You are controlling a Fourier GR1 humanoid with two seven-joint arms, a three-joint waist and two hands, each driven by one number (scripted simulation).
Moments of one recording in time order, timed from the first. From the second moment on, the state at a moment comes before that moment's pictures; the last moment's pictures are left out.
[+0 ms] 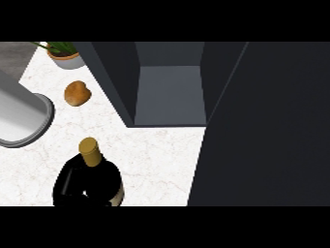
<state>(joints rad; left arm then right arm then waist) 0.03 0.10 -0.06 -1.15 0.19 -0.30 -0.62 -0.06 -0.49 0.69 -2.51 0.12 -0.66 0.52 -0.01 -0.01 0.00</state>
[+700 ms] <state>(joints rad) 0.07 0.01 -0.23 -1.45 0.17 -0.11 -0.39 -0.02 -0.51 0.71 -2.51 0.12 -0.68 0.47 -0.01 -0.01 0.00</state>
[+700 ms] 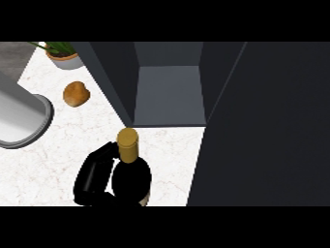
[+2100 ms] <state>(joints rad) -0.41 0.00 -0.23 -1.13 0.13 0.23 -0.31 0.08 -0.60 0.69 -2.51 0.08 -0.67 0.32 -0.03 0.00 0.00</state>
